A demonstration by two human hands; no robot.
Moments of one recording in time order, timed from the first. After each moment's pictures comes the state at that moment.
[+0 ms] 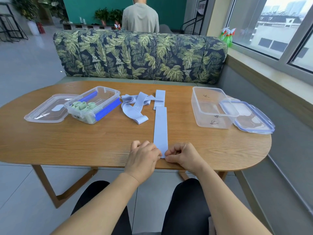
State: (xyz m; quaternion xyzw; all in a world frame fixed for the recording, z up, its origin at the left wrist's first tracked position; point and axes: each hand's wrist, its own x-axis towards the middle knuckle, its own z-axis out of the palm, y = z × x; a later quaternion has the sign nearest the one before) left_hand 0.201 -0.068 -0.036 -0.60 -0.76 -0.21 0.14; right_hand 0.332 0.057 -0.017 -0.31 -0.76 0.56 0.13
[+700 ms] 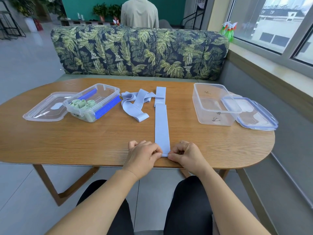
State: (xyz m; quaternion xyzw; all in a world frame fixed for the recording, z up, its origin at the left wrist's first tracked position) left_hand 0.193 -0.068 -0.035 -0.55 -0.79 -0.26 0.01; right_hand 0.335 0.054 -0.024 -0.31 -0.82 0.46 0.18
